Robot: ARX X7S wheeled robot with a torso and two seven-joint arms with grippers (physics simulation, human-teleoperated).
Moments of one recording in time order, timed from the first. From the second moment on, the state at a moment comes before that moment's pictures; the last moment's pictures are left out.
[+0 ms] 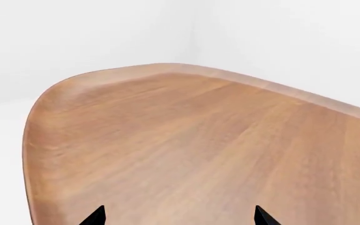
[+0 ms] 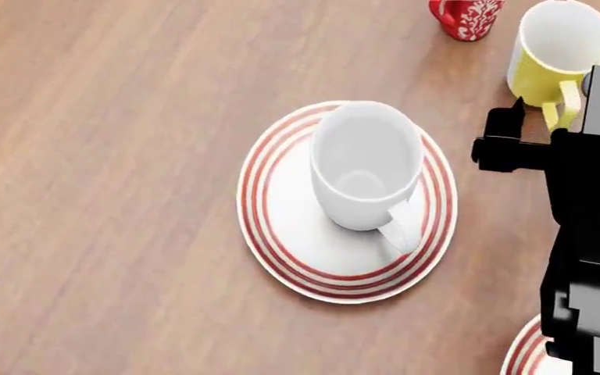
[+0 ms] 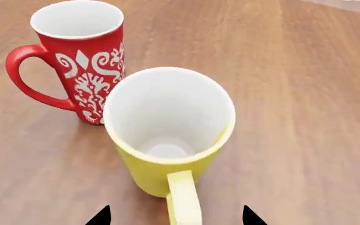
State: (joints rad) left arm 0.14 -0.43 -0.10 0.69 -0.60 -0.11 -0.45; right arm 1.07 0.31 0.00 0.75 0.15 0.35 -0.06
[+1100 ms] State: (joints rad) left arm 0.14 -0.43 -0.10 0.69 -0.62 -0.10 -0.46; right arm 1.07 0.32 0.01 0.73 0.17 0.29 -0.05
